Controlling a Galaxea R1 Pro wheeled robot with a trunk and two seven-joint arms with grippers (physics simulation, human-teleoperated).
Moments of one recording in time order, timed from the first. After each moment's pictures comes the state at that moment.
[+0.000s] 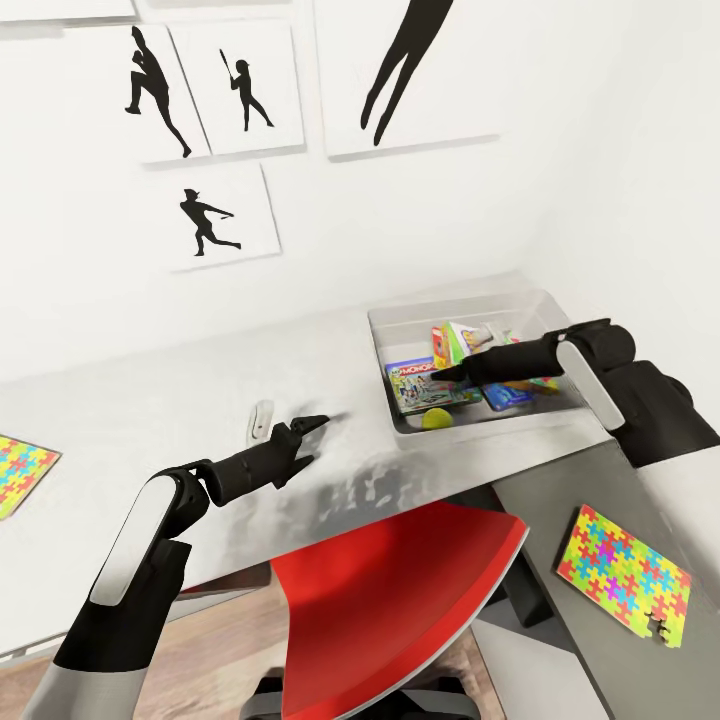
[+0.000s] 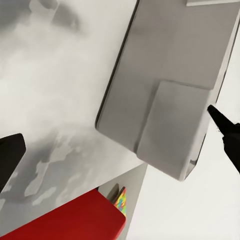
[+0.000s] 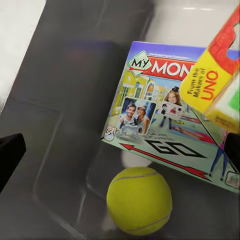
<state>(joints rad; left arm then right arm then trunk) -0.53 0.03 -0.11 -1.60 1.65 0.73 0.54 -1.17 -0.39 0.42 -1.21 -0.48 1.05 0.60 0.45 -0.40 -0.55</state>
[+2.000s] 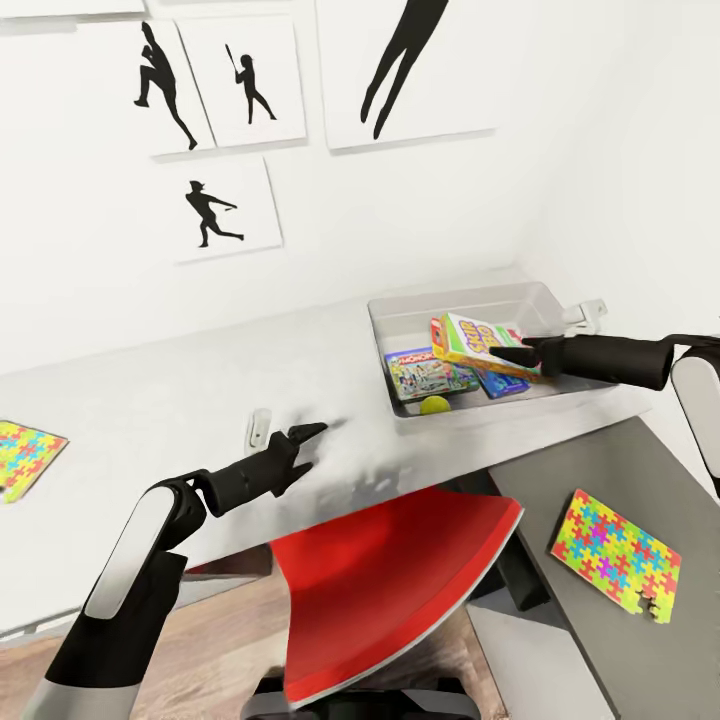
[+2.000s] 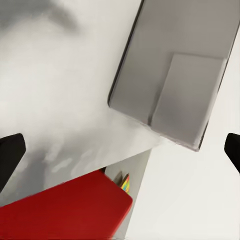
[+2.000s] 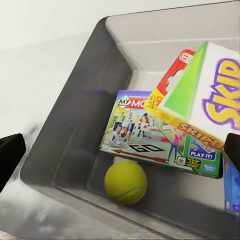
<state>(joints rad) -0.50 0.04 -0.12 -1.60 1.64 0.73 0.48 -0.93 -0.51 0.06 -1.61 -0.55 1.04 0.57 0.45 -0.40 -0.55</state>
